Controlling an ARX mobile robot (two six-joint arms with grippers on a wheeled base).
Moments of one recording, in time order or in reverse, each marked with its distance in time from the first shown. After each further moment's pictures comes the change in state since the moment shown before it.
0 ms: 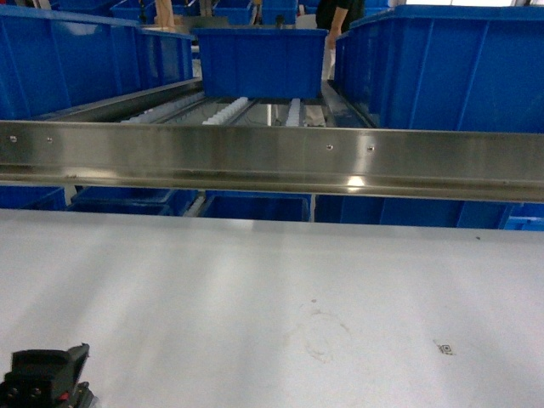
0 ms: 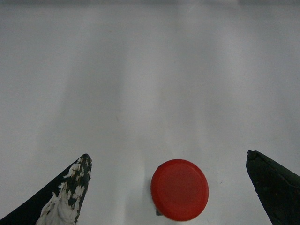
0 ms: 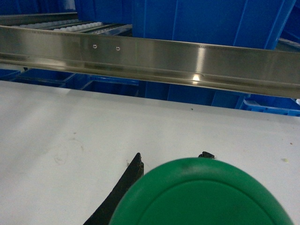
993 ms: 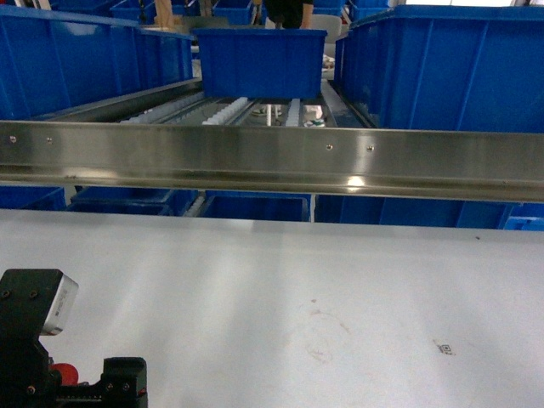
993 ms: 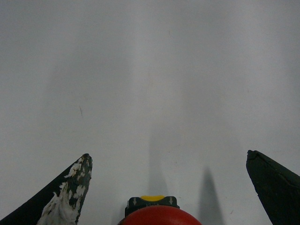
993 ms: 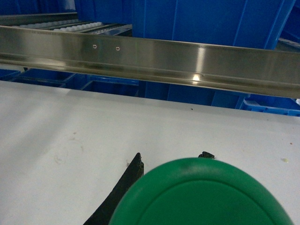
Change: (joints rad) left arm -0.023 0.505 0.150 0.282 -0.006 -0.063; right arm 0.000 0.000 0.000 0.000 0.000 0.000
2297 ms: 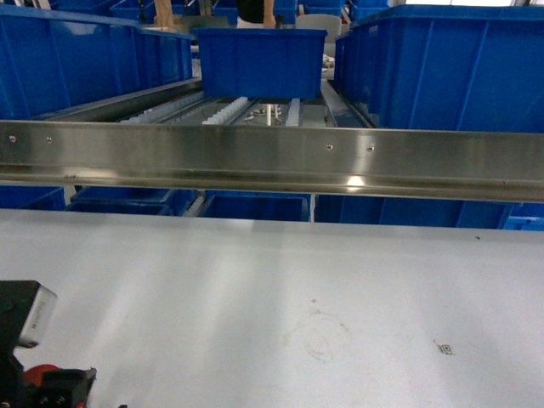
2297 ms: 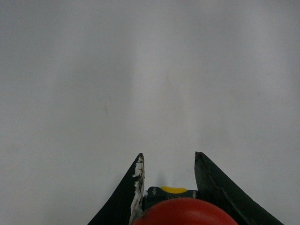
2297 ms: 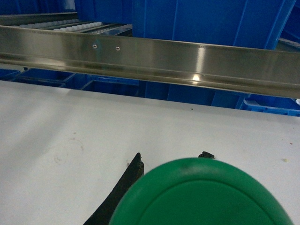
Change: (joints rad) left arm 0.034 -0.010 -0.054 0.065 0.005 0.021; right arm 0.000 0.000 0.000 0.000 0.000 0.000
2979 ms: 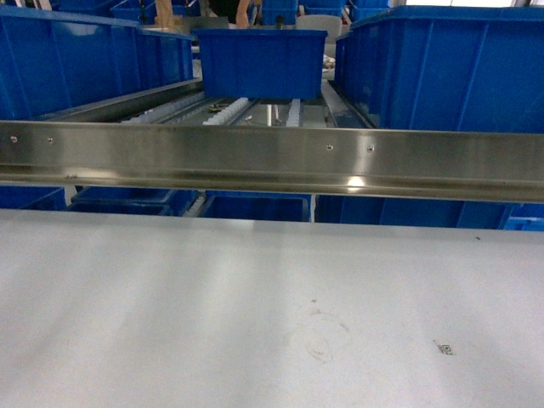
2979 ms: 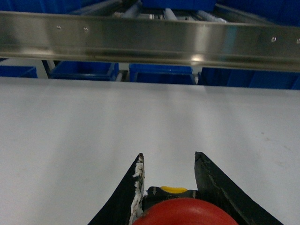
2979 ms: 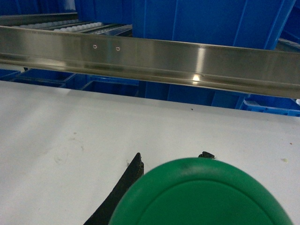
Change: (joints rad) left arm 0.018 -1.702 -0.222 -1.111 0.026 0.066; right arm 0.000 0.000 0.000 0.000 0.000 0.000
